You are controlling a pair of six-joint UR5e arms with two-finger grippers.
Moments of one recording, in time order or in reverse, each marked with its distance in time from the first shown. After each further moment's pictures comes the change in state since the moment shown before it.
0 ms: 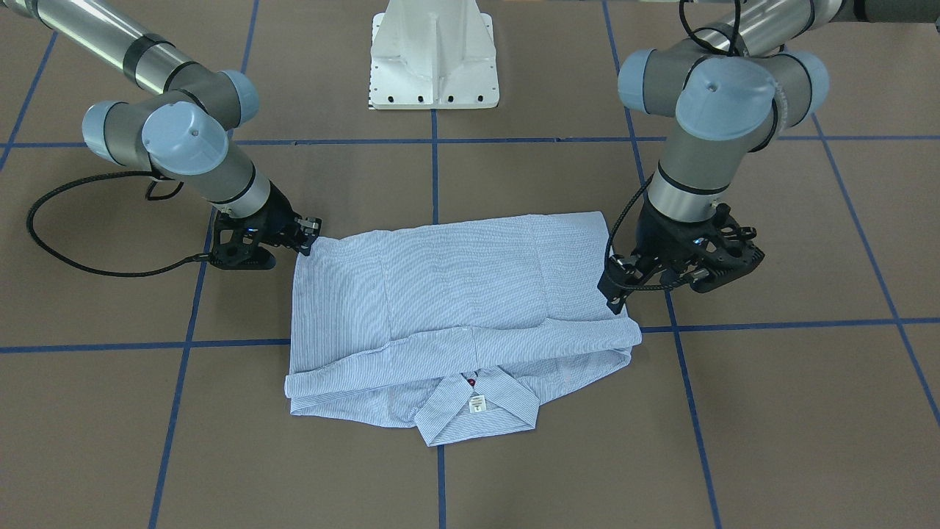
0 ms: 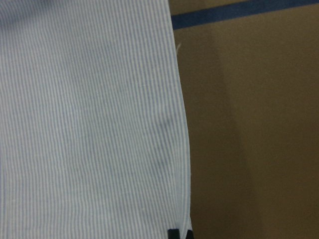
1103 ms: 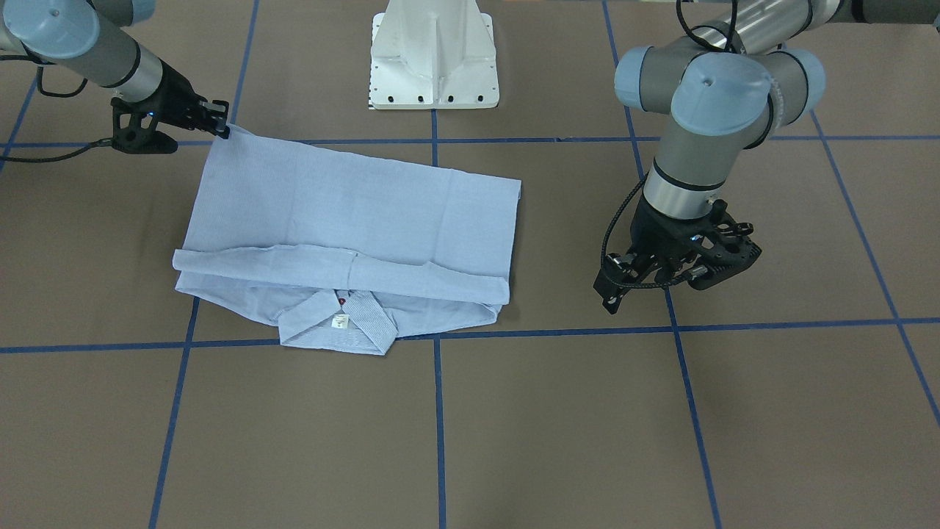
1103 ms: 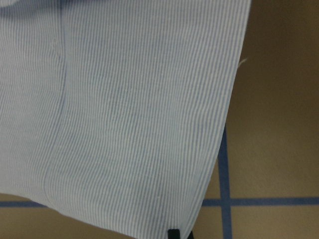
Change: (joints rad) left arm 0.006 -0.007 -0.007 -0.002 0.007 -0.048; right arm -0.071 -0.548 0.456 0.000 0.192 0.023
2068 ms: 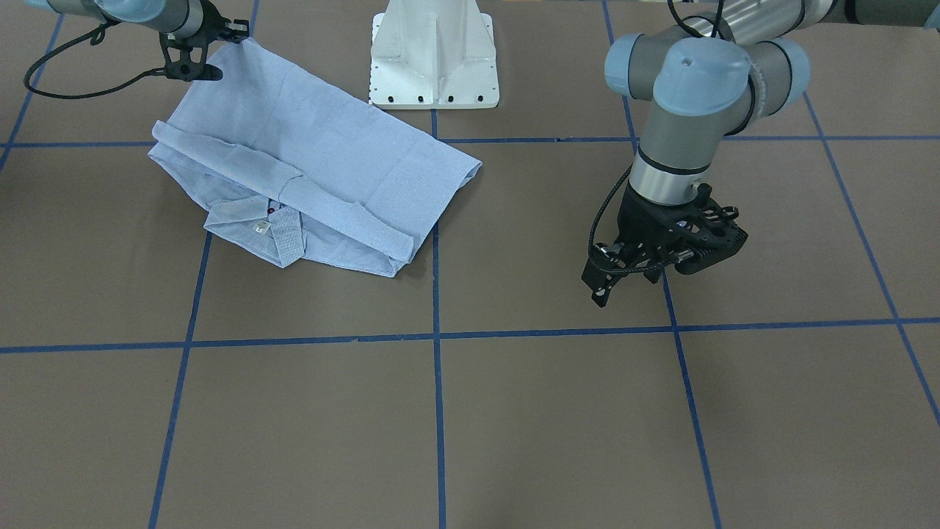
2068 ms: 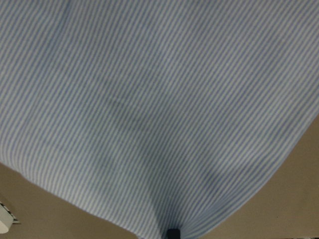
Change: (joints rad) left arm 0.033 0.002 -0.043 0.001 0.059 -0.027; right arm -0.387 -0.121 0.075 0.004 0.063 0.190
